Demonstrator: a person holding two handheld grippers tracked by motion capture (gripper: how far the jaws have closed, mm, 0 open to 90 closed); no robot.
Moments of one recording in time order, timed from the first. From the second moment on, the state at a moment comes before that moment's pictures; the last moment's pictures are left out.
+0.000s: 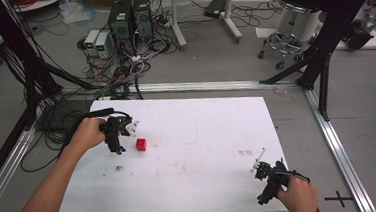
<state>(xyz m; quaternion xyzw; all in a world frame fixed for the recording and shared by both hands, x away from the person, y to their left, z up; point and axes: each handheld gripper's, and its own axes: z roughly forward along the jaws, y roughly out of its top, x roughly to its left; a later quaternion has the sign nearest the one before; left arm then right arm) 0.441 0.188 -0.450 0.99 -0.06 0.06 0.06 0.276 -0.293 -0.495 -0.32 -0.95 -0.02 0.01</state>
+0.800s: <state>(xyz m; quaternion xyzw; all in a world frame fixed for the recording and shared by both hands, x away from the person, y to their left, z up) 0.467 0.147 -0.497 1.00 -0.07 0.02 0.03 0.276 -0.294 -0.501 -0.32 -0.95 -0.02 0.02</state>
